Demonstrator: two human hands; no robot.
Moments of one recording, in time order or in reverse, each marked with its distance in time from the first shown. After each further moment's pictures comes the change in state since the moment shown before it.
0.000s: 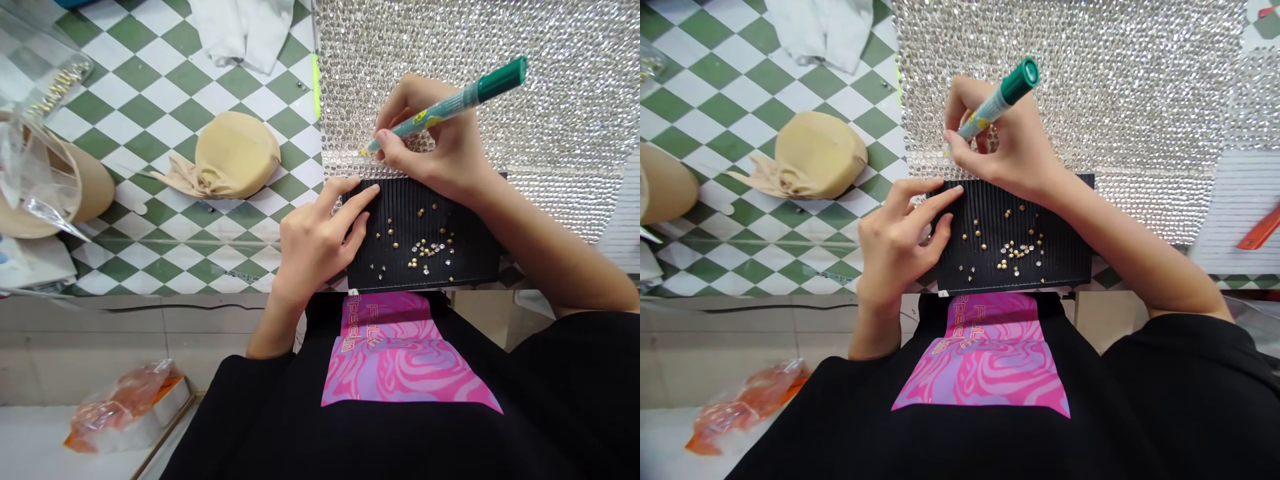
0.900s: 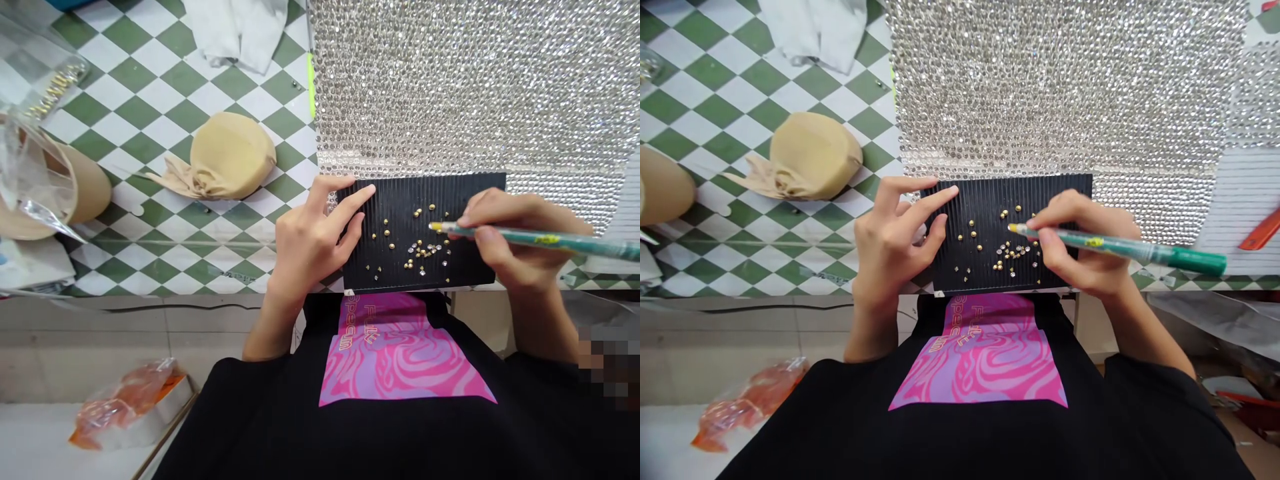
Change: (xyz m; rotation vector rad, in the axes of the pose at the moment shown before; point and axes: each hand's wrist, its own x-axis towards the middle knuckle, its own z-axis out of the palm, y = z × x) left_hand 0.000 -0.004 0.002 0.017 0.028 0.041; right_hand -0.124 -0.010 -0.015 0.144 0.341 -0.030
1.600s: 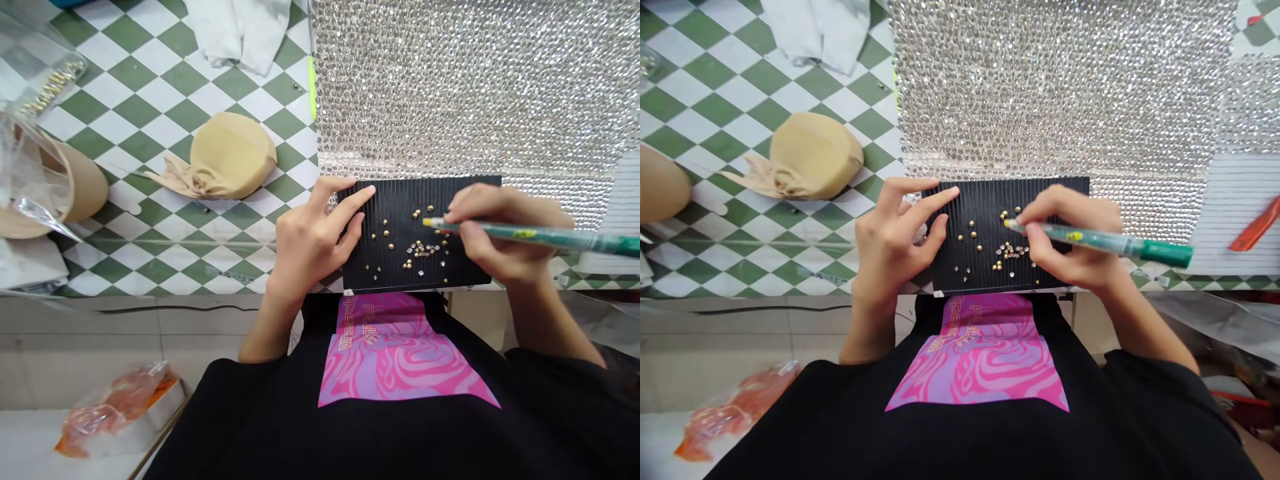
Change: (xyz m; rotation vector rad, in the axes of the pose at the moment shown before) left_hand 0.001 0.001 0.000 -0.012 -0.033 -0.026; right_hand 0.011 -0.006 0.001 -0.114 -0.086 0.028
